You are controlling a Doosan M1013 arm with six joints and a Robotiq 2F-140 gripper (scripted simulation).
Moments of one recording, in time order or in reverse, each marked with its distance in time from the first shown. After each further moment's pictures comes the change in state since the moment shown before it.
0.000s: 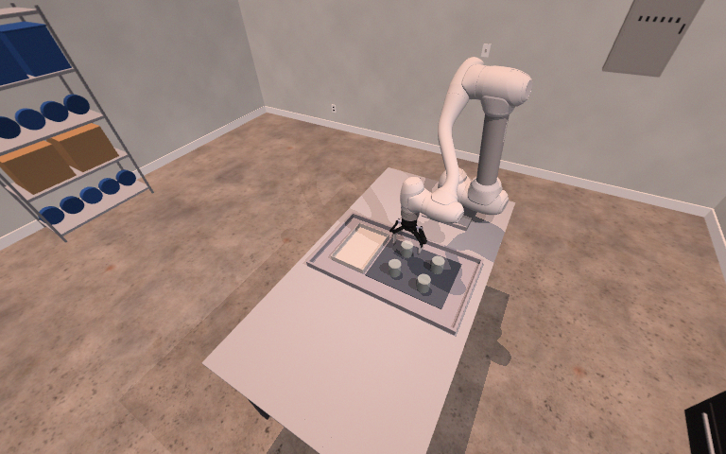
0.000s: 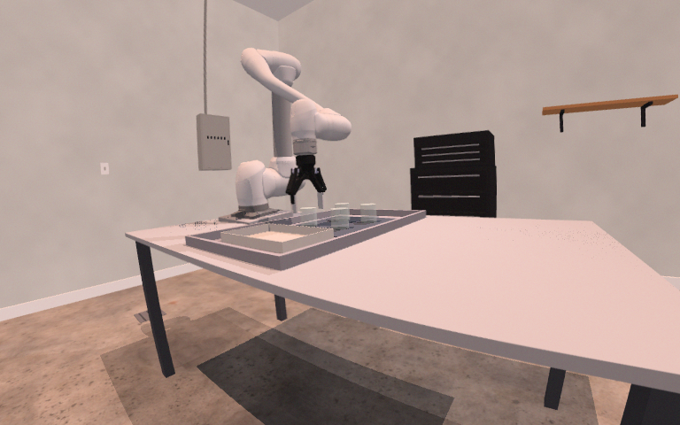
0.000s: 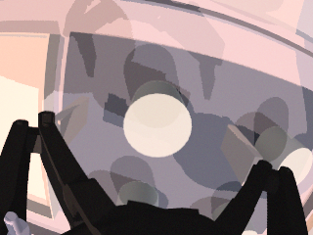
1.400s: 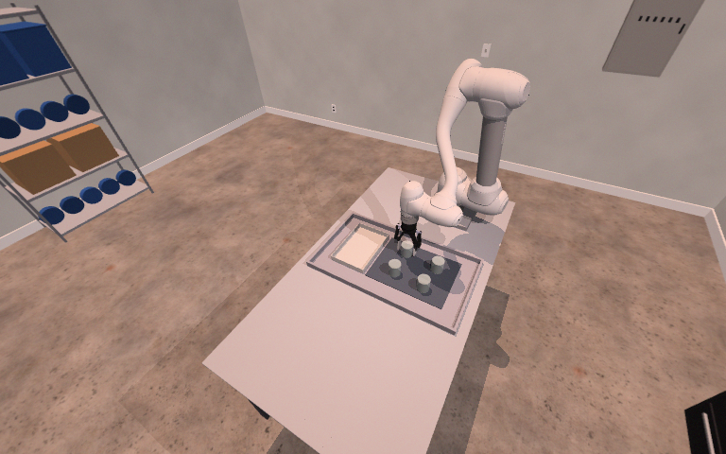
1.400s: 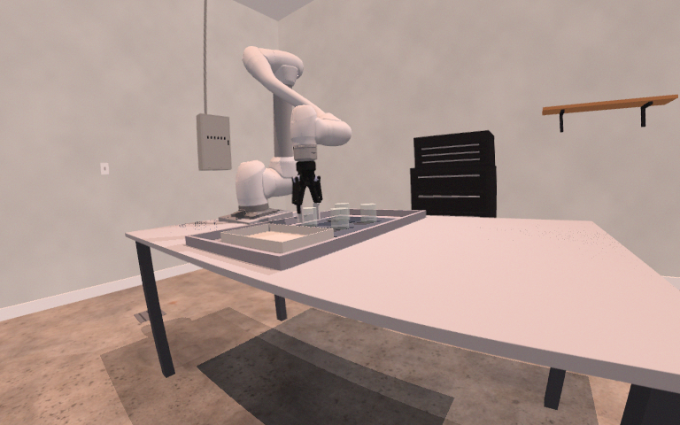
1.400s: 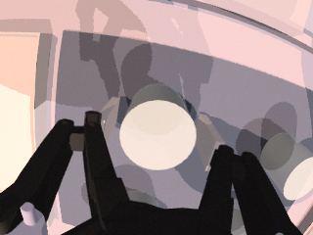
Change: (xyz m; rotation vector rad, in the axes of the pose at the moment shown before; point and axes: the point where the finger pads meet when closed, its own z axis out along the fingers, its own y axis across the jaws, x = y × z) arm 0.000 0.000 0.022 0.000 0.000 -0.002
